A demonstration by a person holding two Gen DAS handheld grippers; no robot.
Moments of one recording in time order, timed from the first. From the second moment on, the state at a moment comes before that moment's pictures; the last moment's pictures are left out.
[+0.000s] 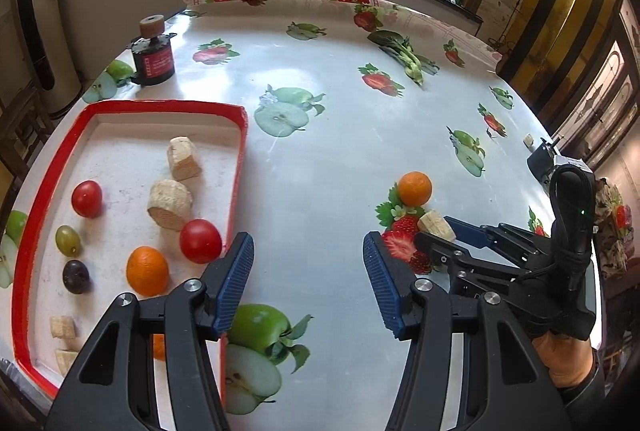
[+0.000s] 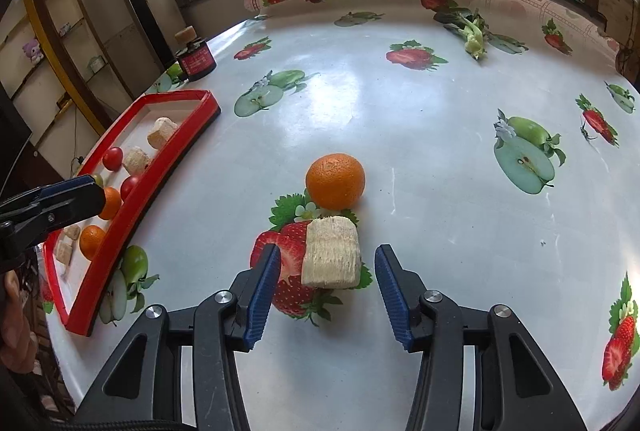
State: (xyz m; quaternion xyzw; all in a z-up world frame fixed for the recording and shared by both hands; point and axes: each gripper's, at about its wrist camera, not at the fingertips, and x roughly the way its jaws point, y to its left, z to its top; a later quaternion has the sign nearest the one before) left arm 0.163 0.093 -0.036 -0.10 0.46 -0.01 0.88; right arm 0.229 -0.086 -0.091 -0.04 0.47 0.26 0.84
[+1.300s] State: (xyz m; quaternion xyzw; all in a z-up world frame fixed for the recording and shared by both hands) left arm 0.201 0.018 -0.057 -0.05 0.47 -0.05 0.88; right arm 0.195 -0.184 -0.039 0.06 0.41 0.25 0.88
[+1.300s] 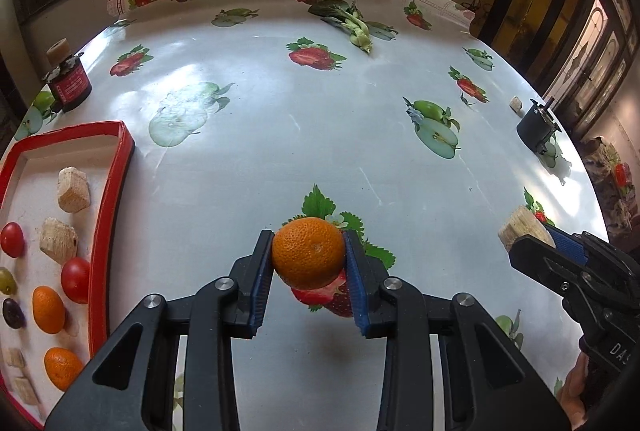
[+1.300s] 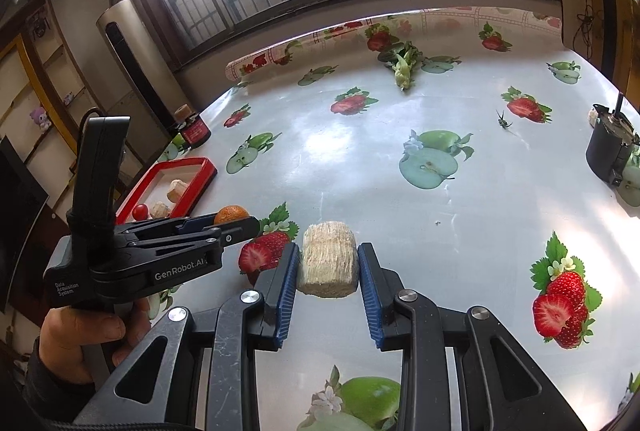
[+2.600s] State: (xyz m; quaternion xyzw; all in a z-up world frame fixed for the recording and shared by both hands) left arm 0.142 0.156 -0.026 -0.10 0.43 0.05 0.90; right arm 0.195 -0.016 -0.017 -0.01 0.40 0.36 0.84
